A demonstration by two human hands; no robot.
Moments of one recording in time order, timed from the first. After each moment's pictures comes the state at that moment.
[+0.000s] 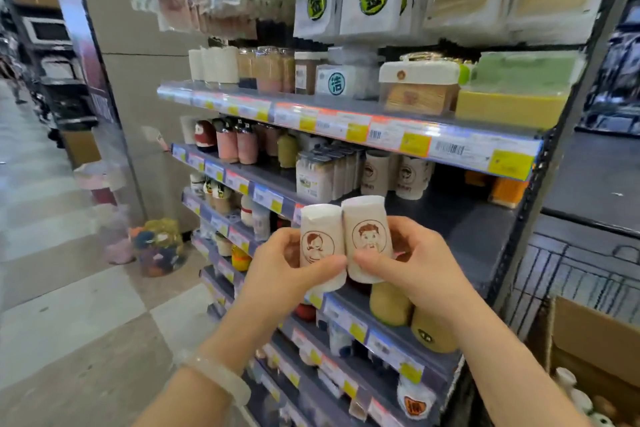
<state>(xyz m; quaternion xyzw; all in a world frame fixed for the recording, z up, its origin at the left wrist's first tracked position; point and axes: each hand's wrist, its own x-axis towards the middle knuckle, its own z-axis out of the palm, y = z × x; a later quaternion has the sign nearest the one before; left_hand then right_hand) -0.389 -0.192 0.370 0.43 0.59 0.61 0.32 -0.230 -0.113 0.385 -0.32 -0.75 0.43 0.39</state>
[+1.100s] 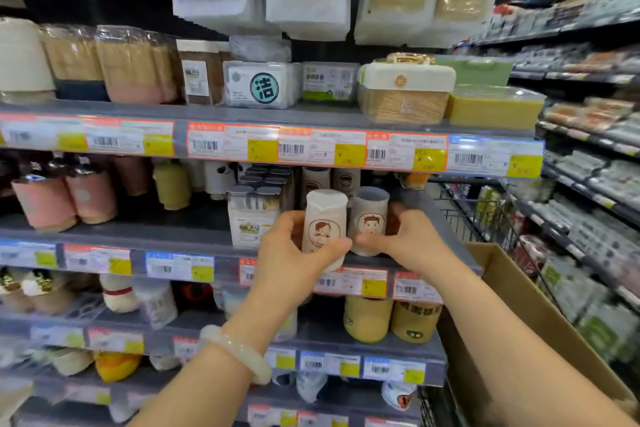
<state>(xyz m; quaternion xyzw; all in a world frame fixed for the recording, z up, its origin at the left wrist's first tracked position) -0.459 -0.051 0.377 0.63 0.46 0.51 0.37 -0.280 -0.040 0.384 -0.62 -0.61 0.24 0.43</state>
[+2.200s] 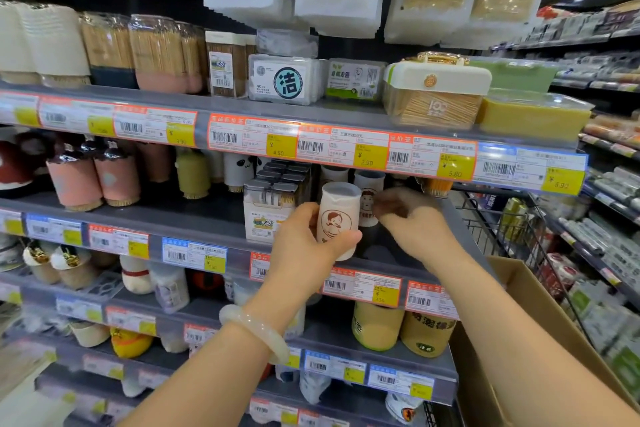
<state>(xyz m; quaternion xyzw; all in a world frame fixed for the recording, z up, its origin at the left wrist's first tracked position) -0.451 -0.039 0.380 0.63 0.50 0.50 0.33 -0.285 -0.011 0.397 -0.60 -0.64 0.18 0.44</state>
